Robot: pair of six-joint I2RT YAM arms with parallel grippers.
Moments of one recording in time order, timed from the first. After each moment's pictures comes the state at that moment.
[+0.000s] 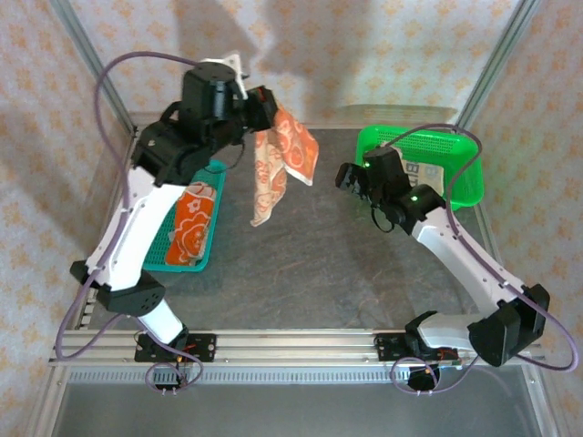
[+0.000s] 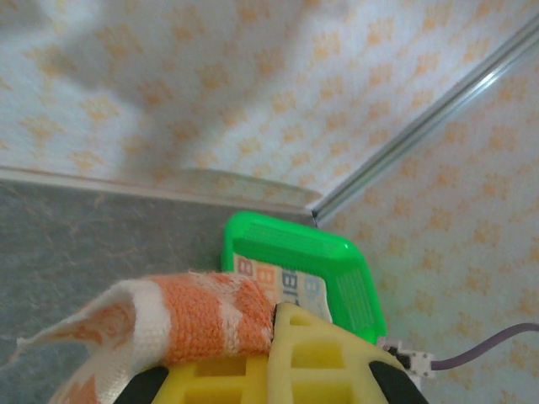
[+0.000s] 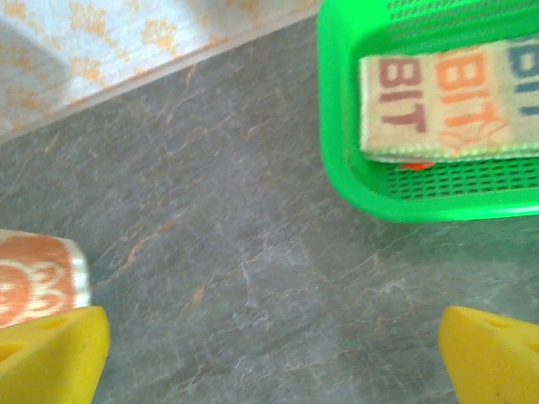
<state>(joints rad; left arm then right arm) -0.61 1.67 2.30 -0.97 -0.13 -0.67 0.50 1.25 1.22 -0.67 0.27 0.67</state>
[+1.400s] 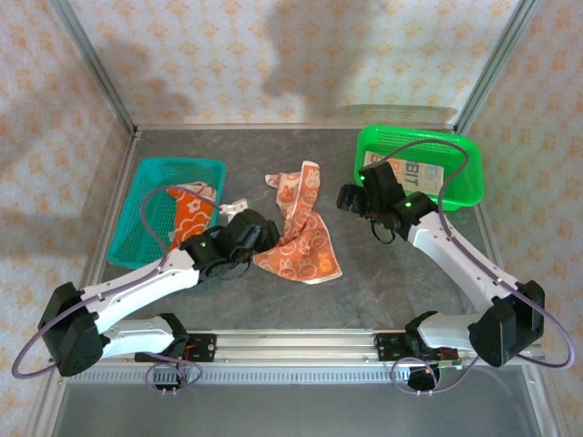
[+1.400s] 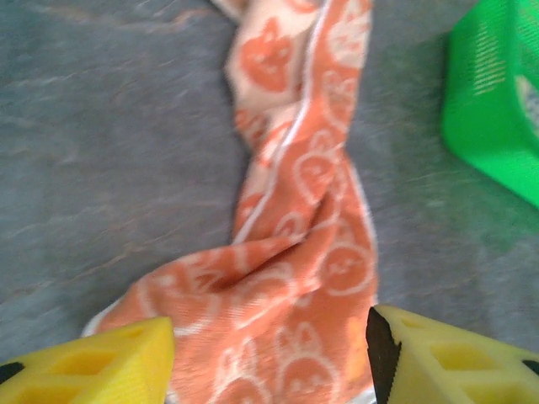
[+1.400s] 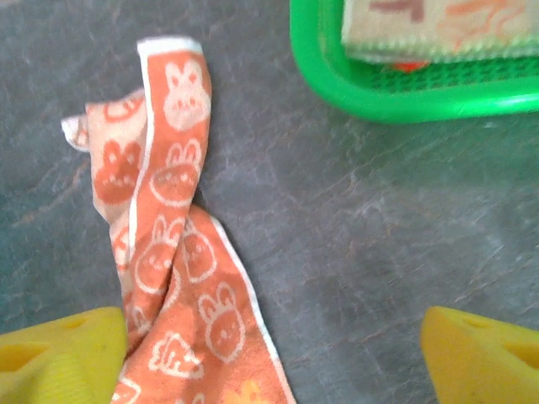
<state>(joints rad) -0.79 1.15 0.80 -0.47 -0.31 -1.03 0.50 1.27 1.10 -0.73 0.16 0.67</state>
